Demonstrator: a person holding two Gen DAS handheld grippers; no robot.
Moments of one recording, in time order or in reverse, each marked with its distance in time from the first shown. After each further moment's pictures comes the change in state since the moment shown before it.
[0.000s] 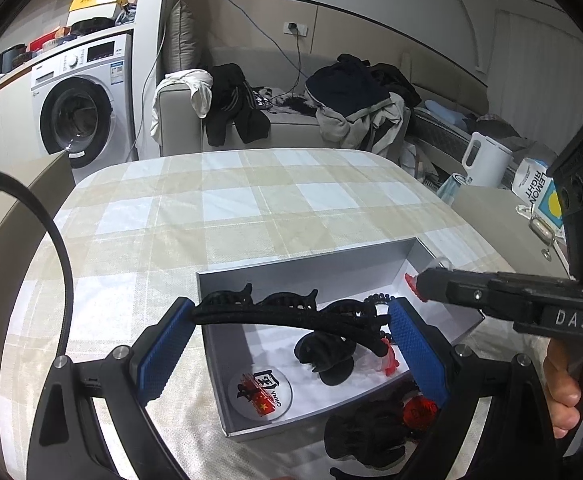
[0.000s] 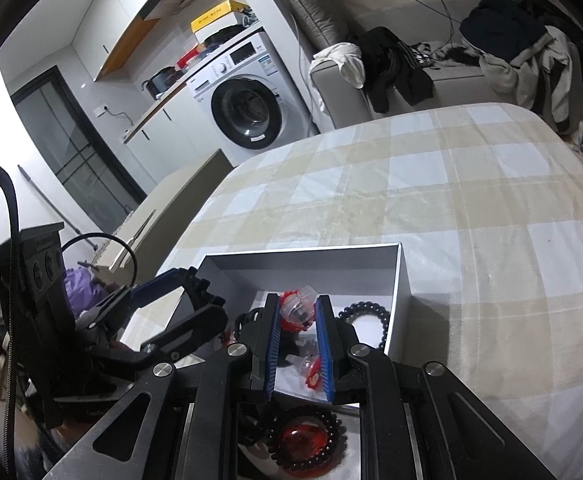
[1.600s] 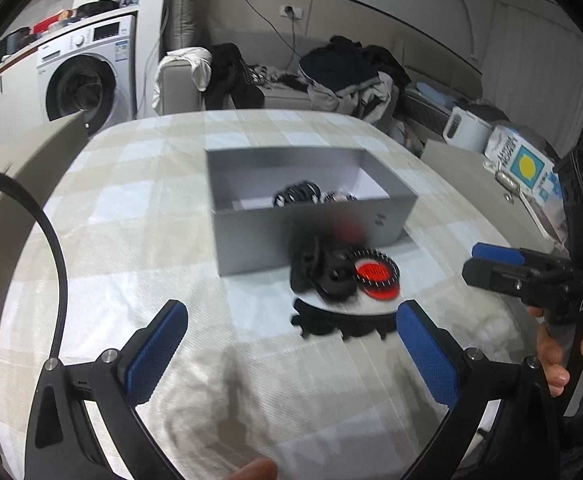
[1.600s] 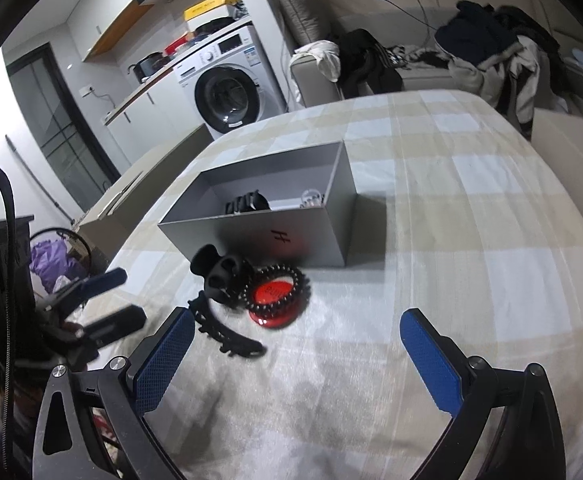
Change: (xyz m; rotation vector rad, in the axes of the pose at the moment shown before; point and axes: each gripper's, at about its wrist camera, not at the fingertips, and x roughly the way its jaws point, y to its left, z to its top) left arm -0.055 -0.021 -0.073 -0.015 0.074 -0.022; right arm -0.062 0.001 -0.093 -0.036 0.011 -0.128
